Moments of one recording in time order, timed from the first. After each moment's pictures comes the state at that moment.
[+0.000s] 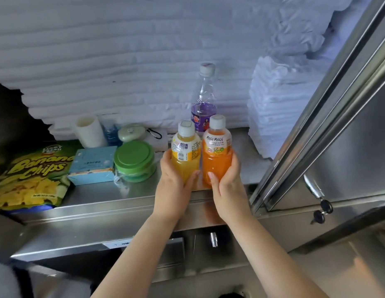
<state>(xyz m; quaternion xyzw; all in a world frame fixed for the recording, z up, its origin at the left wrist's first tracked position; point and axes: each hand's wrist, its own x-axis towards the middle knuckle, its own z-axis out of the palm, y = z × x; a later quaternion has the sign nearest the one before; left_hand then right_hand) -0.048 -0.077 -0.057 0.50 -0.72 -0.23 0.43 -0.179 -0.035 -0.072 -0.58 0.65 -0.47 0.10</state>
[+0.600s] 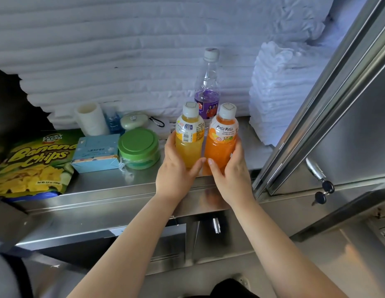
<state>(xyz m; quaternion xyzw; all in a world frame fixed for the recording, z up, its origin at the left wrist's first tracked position) -0.040 -0.086 -0.064 0.49 -0.74 -0.20 0.42 -0.176 -0.039 -0.073 -0.57 0.67 -0.47 0.03</state>
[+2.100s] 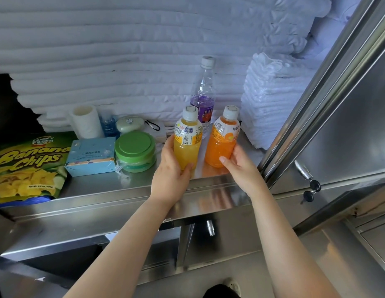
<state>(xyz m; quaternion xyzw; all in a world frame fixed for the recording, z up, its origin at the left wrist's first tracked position) -0.029 -0.093 -0.076 0.44 -0.75 -0.25 0.43 -0.221 -0.043 -0.063 -0.52 0.62 -0.48 0.34</state>
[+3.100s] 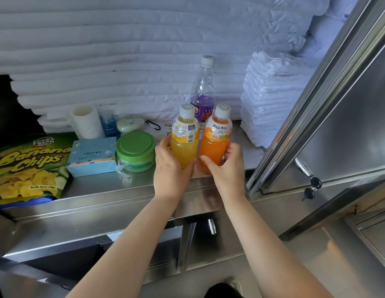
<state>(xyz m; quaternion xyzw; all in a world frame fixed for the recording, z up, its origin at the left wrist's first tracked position) -0.037 -0.092 -0.070 0.46 -0.71 -0.20 0.48 -0.169 -0.052 -0.075 -0.46 0.71 -0.54 0.05</state>
